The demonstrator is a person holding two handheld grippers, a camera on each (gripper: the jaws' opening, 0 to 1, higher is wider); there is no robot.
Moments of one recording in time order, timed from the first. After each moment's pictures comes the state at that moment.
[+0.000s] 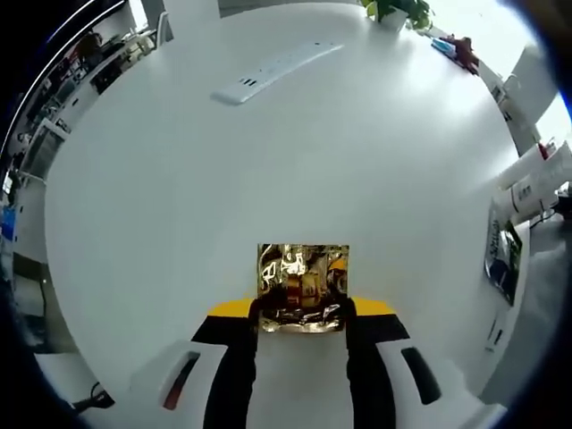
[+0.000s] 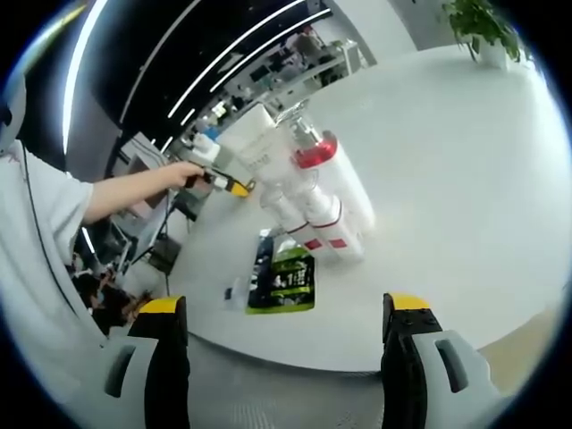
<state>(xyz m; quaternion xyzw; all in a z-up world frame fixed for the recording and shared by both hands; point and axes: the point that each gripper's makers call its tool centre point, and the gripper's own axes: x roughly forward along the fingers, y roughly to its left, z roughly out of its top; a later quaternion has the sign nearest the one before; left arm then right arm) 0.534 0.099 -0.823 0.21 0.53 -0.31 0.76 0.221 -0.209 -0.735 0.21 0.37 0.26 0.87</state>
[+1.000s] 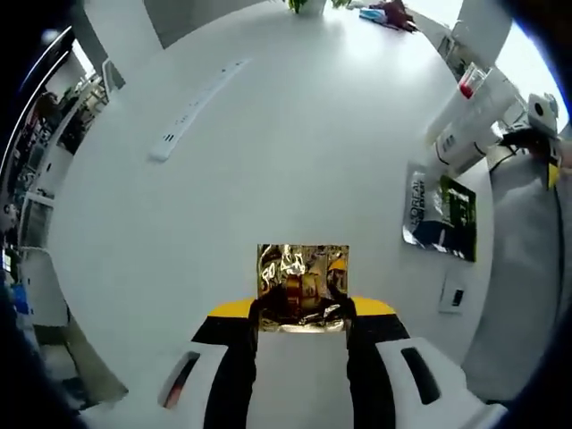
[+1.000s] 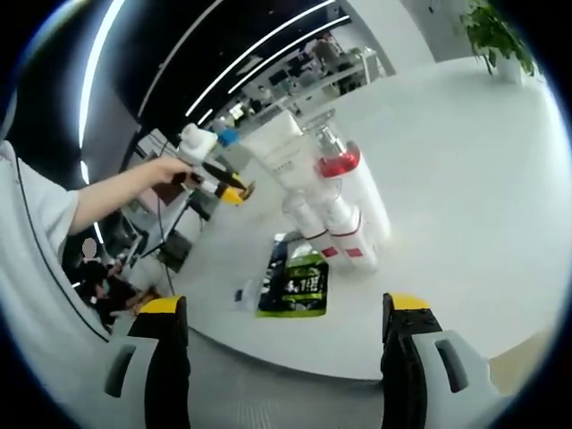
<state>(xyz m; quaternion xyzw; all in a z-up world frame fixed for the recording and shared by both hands) 0.450 0.045 -0.751 0.32 0.50 -0.40 0.70 0.220 -0.205 -0.725 0.20 0.34 0.29 0.87</state>
